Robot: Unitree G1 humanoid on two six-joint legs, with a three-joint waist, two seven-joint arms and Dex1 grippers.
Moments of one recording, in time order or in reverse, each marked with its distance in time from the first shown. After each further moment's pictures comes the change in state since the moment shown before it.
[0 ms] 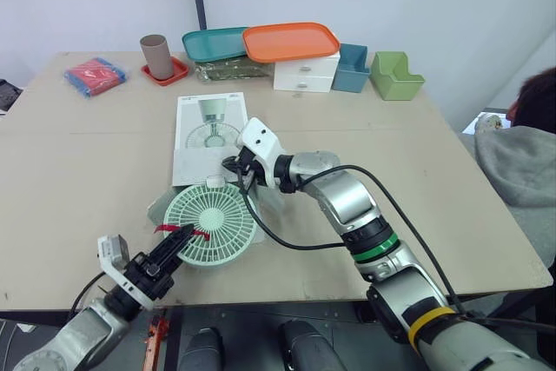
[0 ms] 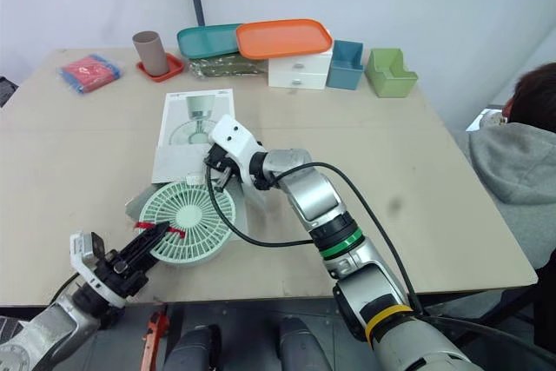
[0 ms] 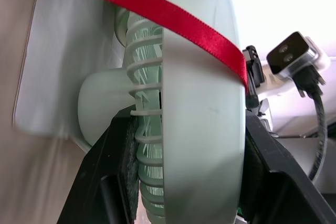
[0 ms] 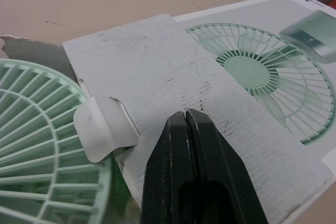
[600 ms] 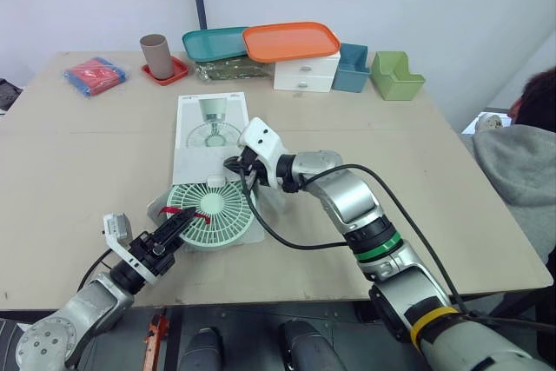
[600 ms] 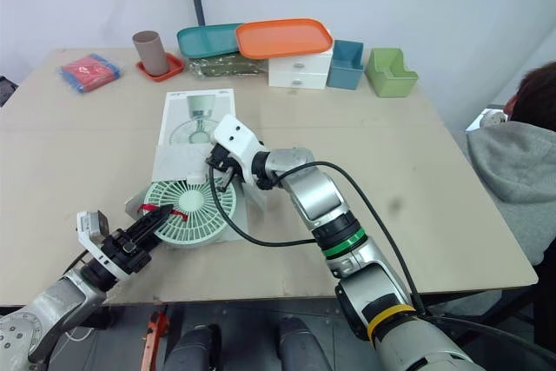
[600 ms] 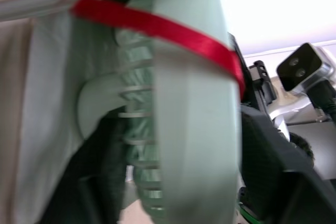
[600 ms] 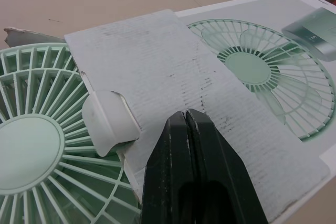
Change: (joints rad) left arm -0.231 0.038 -0.007 0.145 0.137 0.005 -0.062; right arm 0.000 -0.019 -0.001 -0.008 0.009 0.001 0.021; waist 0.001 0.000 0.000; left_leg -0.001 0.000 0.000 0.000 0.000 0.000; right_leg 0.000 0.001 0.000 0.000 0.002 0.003
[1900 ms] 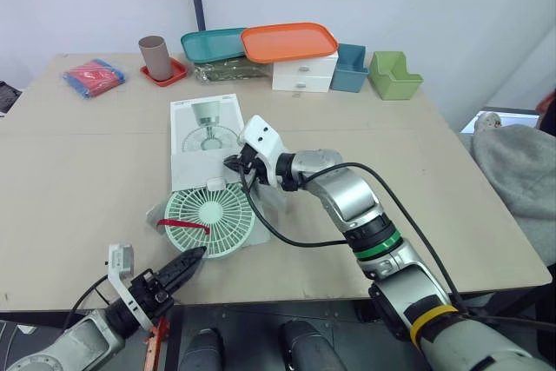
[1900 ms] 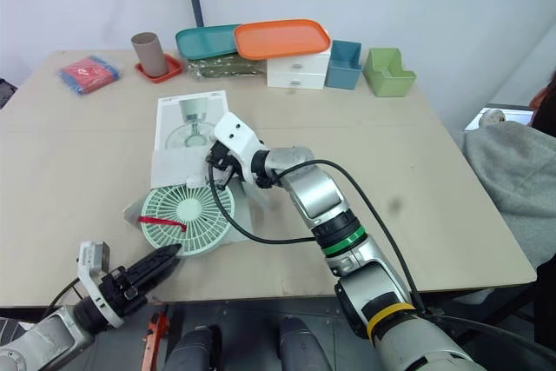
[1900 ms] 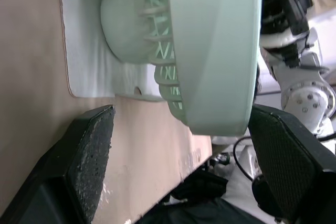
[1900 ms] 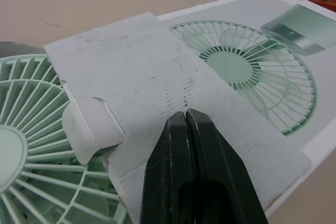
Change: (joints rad) left arm 0.237 0.079 -0.053 -0.154 0.112 0.010 -0.111; right arm -0.012 0.001 -0.002 0.007 0.020 0.021 -0.013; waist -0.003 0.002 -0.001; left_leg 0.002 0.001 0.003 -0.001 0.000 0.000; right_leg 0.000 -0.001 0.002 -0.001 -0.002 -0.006
